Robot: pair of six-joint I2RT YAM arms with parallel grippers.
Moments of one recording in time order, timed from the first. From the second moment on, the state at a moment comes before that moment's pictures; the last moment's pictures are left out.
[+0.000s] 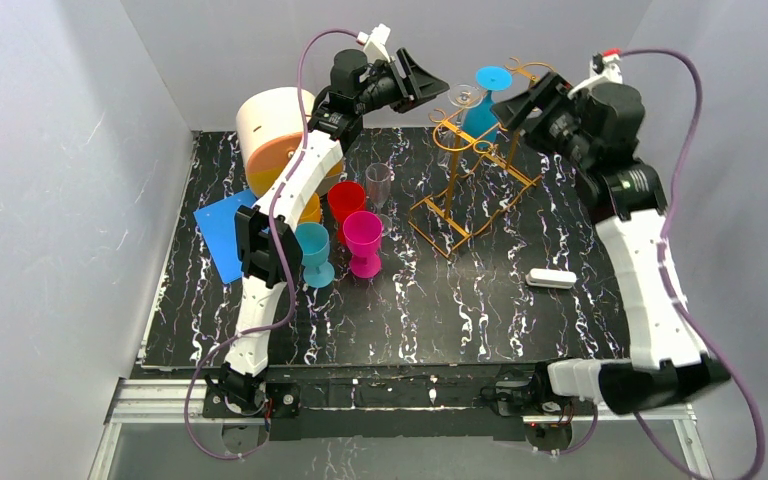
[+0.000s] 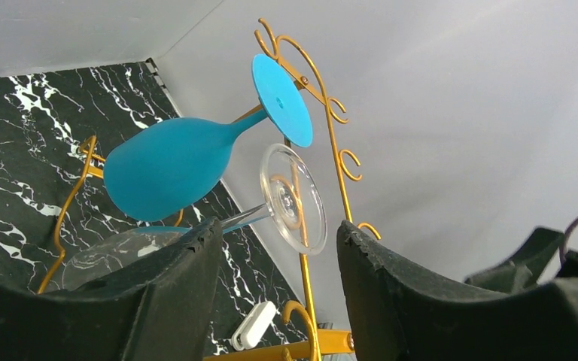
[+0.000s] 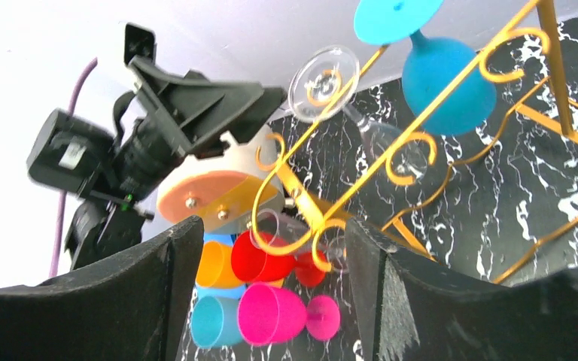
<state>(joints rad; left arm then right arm) -0.47 2.31 2.43 -0.12 0.56 -0.92 0.22 1.21 1.58 -0.56 -0.15 0.70</state>
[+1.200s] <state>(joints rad) -0.48 2.17 2.27 -0.21 0.65 -0.76 0.22 1.87 2.16 -0.67 -0.21 0.61</state>
